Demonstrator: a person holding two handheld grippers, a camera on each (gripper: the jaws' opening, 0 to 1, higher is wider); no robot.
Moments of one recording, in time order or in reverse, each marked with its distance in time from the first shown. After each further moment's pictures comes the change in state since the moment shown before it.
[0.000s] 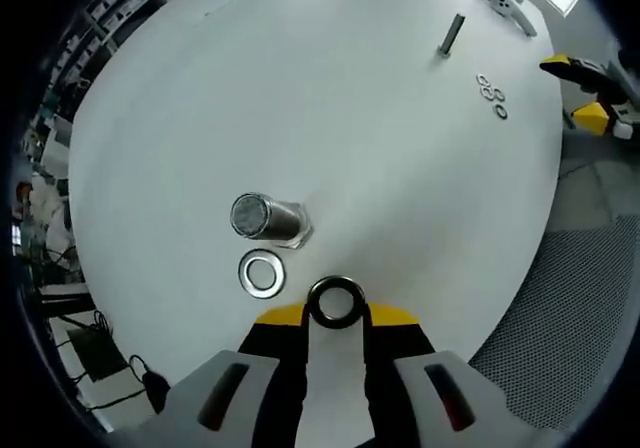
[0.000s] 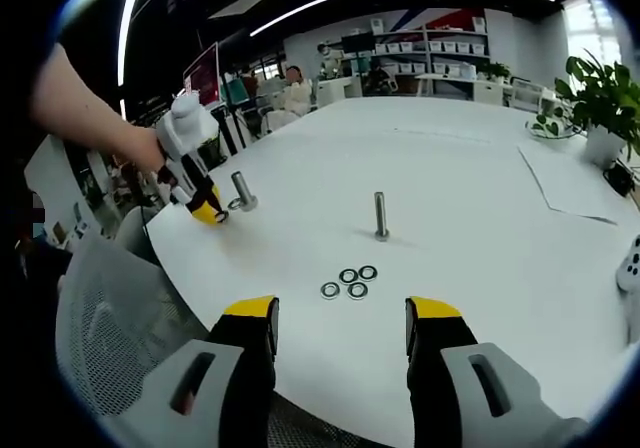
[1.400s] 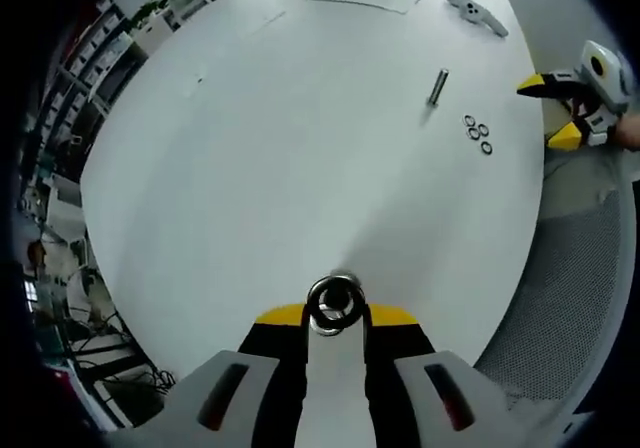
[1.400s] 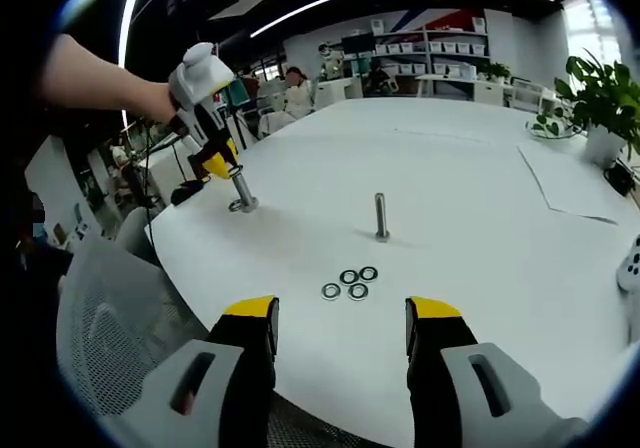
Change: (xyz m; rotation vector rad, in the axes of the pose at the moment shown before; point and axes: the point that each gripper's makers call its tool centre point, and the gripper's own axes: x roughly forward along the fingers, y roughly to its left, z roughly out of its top) left arm -0.046 0.033 0.055 0.166 -0.061 0.035; right arm 0.000 0.000 0.000 0.003 -0.005 0.004
